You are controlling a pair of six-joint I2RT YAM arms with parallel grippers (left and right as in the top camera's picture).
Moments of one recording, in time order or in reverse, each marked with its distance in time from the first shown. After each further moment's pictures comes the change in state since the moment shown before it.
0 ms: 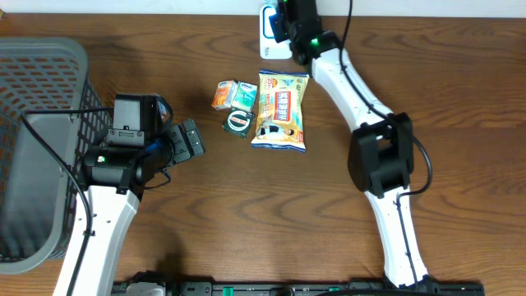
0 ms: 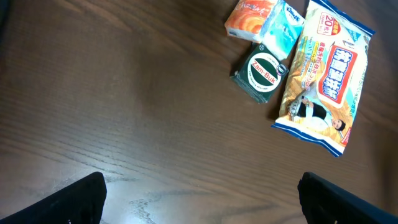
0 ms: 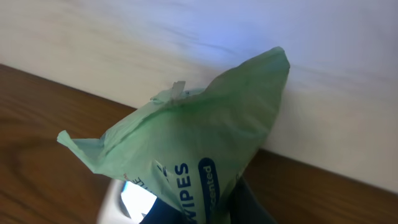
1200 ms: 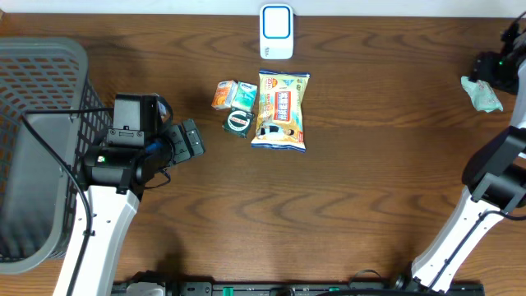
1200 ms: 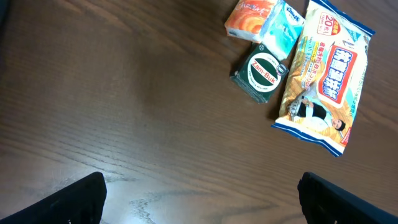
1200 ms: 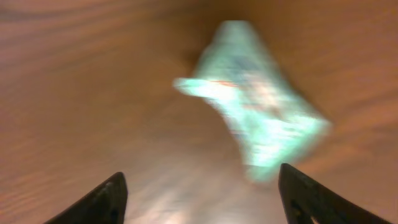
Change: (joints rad) left arm 0.000 0.000 0.000 0.000 0.000 0.000; right arm -0.821 -0.130 -0.004 -0.803 -0.213 0.012
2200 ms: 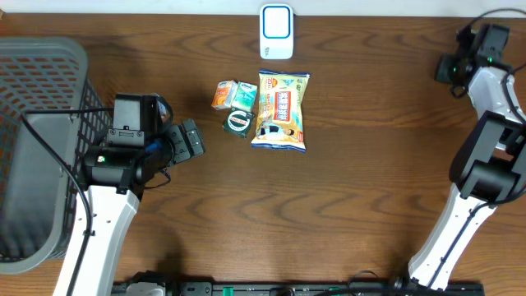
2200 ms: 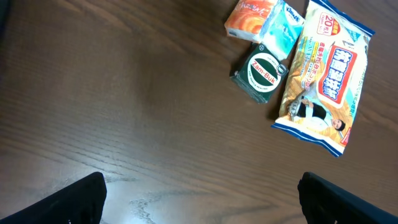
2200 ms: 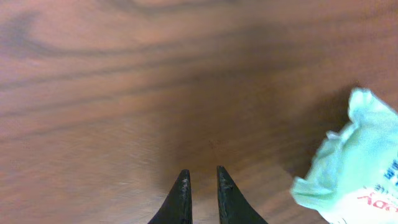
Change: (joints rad) left arm 0.000 0.000 0.000 0.000 0.000 0.000; right arm 0.090 0.000 -0.428 0.676 -0.012 0.002
